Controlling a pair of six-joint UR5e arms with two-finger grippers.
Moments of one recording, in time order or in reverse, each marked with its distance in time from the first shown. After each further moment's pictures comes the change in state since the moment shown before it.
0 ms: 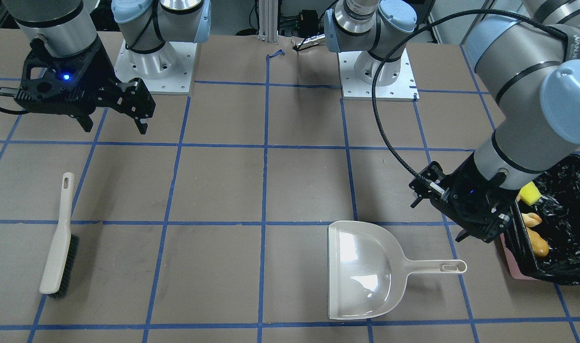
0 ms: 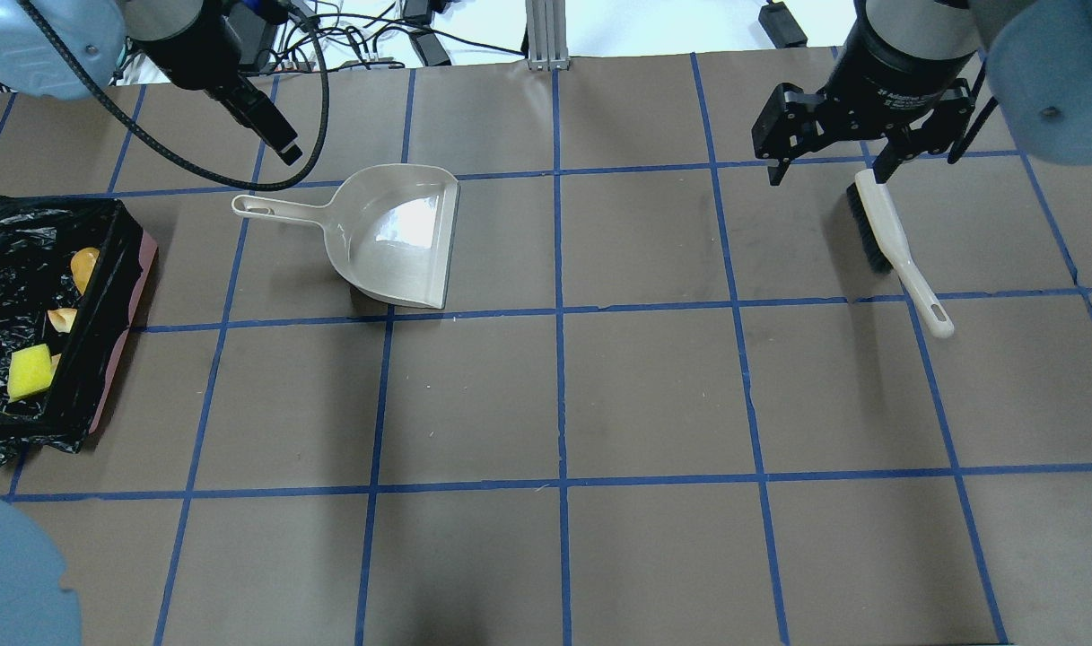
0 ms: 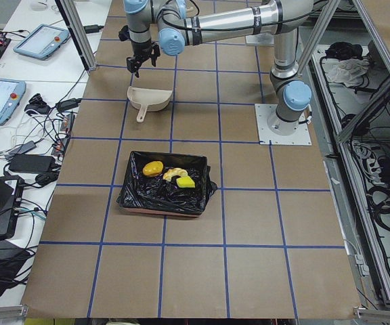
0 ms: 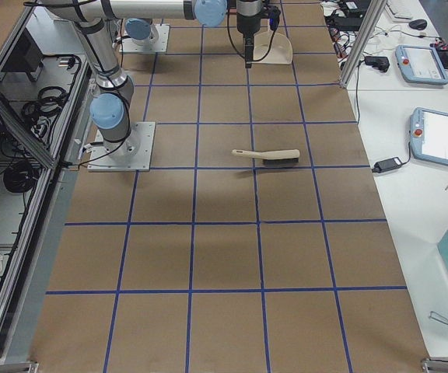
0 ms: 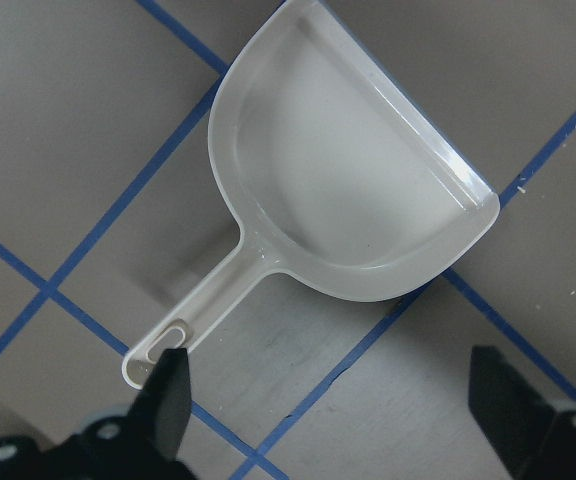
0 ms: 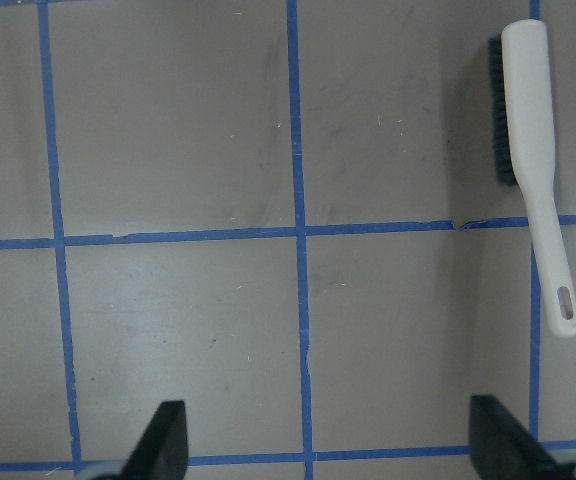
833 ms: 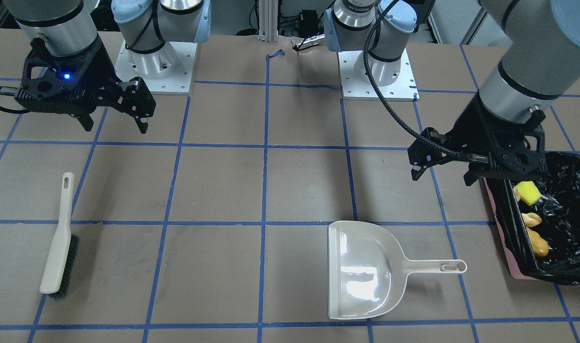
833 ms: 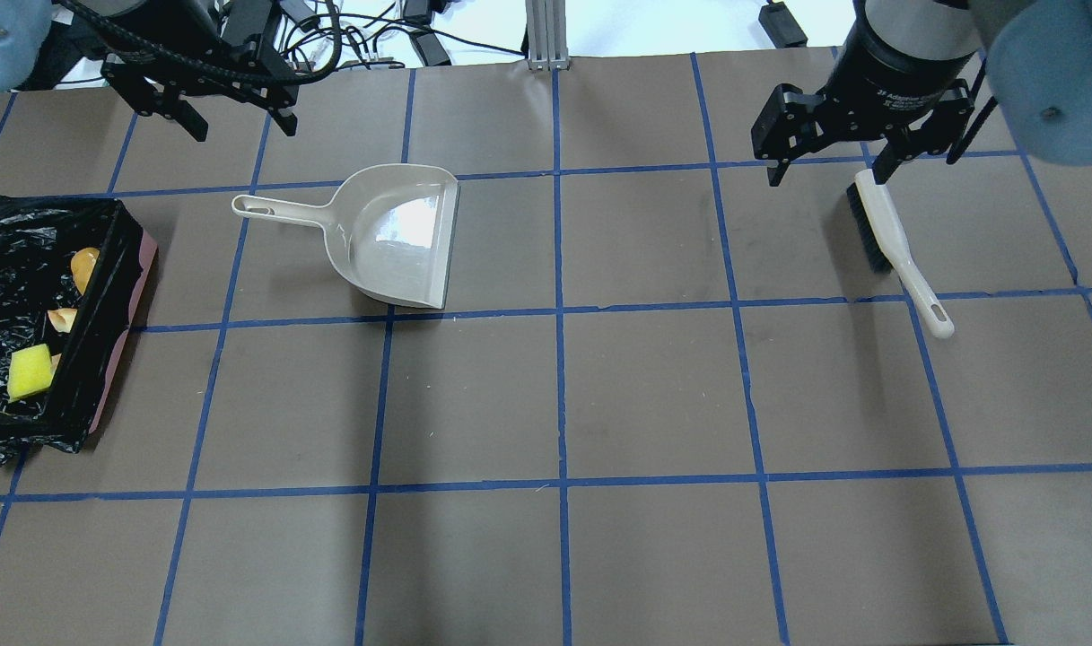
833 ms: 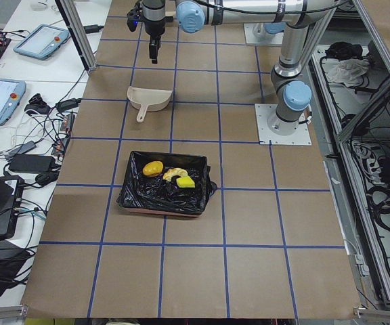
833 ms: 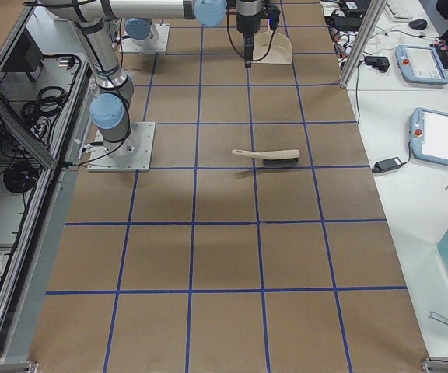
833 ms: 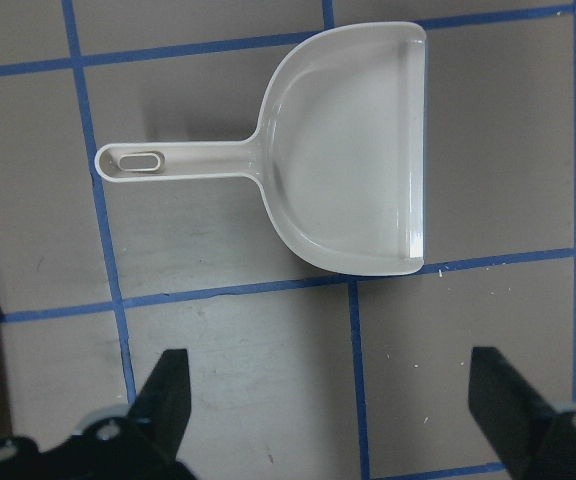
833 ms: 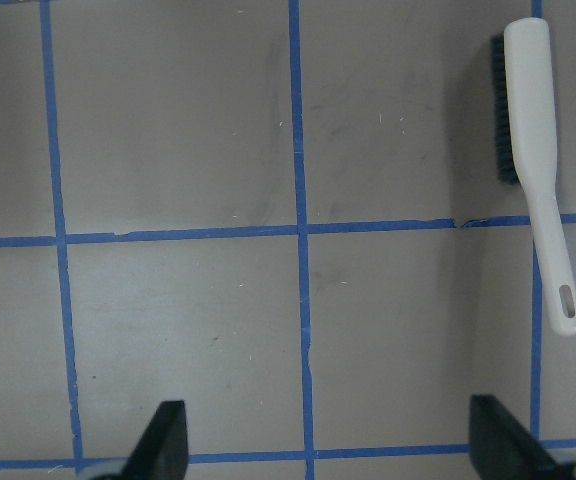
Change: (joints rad) left arm -0.045 0.140 -0.029 -0.067 0.026 -0.692; right arm 0.001 -0.001 0.000 0.003 0.002 0.000
